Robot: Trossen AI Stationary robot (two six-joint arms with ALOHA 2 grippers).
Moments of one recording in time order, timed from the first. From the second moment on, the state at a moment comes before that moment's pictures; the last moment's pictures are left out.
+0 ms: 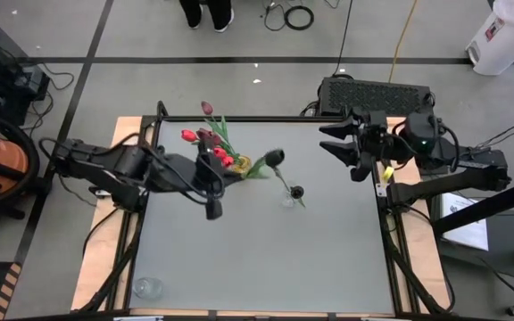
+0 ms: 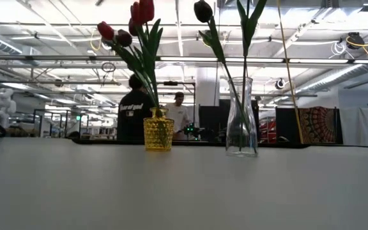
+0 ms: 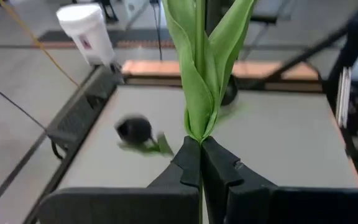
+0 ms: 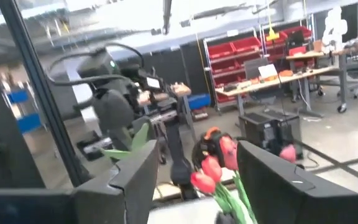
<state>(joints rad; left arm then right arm) -0.28 1.41 1.67 -0.75 -0.44 -0.12 -0.04 0.89 1.11 -0.07 0.06 0.27</state>
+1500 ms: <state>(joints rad) -0.08 1.48 1.72 -0.32 -0.19 -0.04 0.00 1.25 1.11 0.58 -0.01 0.35</state>
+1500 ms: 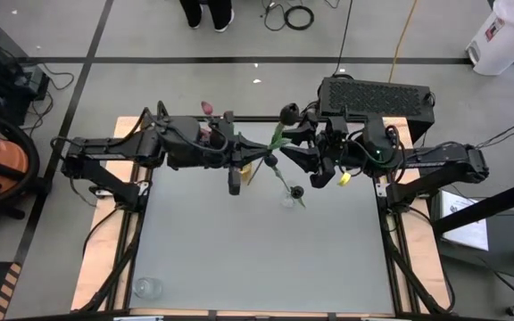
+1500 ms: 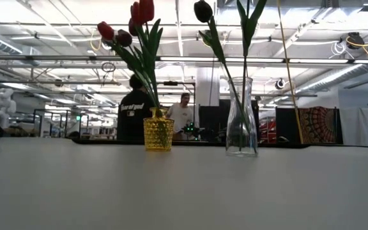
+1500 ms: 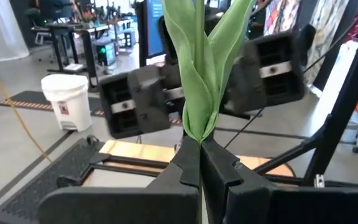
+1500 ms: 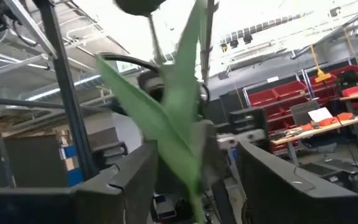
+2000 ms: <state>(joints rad) -0.05 1.50 1.72 -0.25 -0.13 -0.05 0.03 1.26 1.11 0.59 -0.02 0.35</state>
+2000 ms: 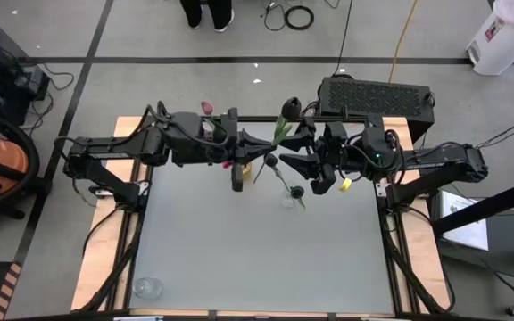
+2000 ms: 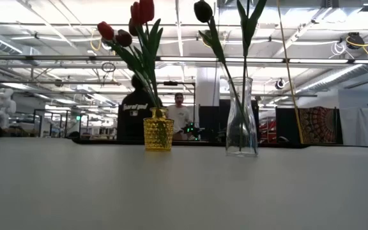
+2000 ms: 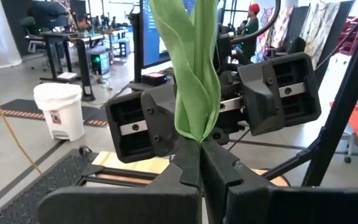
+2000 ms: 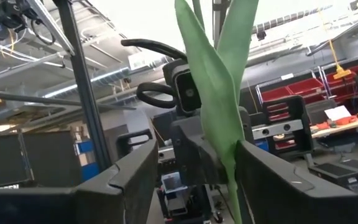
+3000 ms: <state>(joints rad) -0.06 1.53 1.72 -0.25 -0.11 -0.07 0.03 1.26 1.11 0.62 0.03 0.36</state>
